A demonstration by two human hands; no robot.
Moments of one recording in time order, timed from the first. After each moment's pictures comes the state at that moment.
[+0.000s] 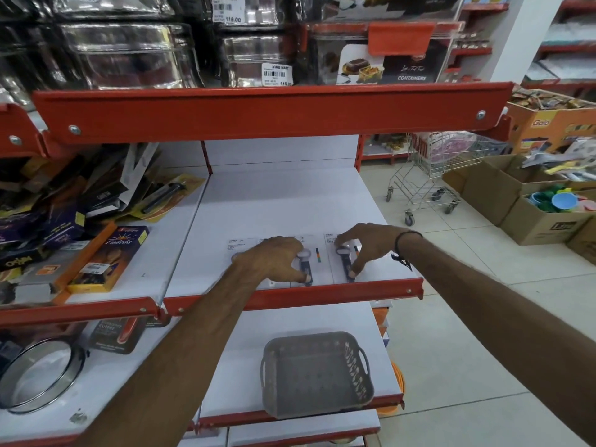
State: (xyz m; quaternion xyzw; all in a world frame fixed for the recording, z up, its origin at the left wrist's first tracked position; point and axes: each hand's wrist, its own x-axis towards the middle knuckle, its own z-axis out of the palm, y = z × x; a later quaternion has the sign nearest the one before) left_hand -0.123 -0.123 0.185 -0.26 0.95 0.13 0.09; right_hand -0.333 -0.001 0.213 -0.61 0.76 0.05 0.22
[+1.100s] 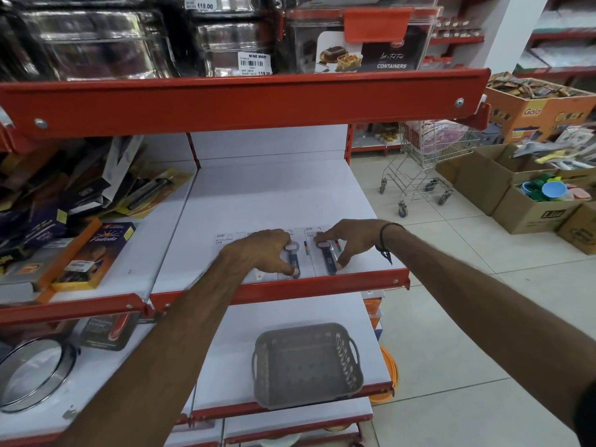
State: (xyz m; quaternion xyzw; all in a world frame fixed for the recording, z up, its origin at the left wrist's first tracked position) left_hand -0.134 -0.129 0.179 -0.27 0.95 0.13 0.11; right_hand -0.325 -0.003 0.214 -0.63 0.72 0.05 0.27
